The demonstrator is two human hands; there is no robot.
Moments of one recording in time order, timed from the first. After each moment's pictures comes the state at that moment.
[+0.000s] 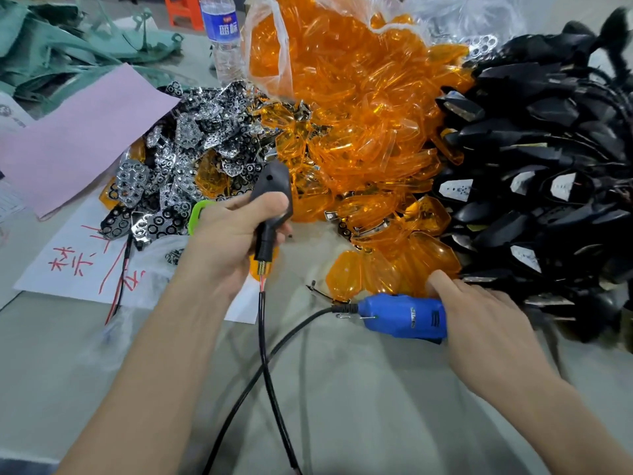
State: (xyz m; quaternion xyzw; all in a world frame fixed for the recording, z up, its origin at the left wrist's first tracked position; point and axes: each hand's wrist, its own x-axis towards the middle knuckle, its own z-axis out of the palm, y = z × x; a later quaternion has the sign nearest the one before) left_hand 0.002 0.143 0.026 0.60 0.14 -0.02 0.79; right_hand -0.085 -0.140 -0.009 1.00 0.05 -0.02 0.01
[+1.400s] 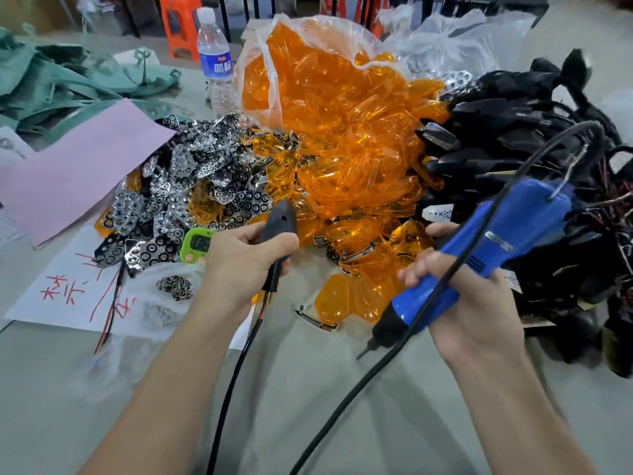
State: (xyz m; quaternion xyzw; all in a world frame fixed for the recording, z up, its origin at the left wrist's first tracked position) left_hand 0.008 0.127 0.007 0.68 0.10 0.03 0.72; right_hand -0.052 -0.109 0.040 0.52 -0.03 0.07 -0.85
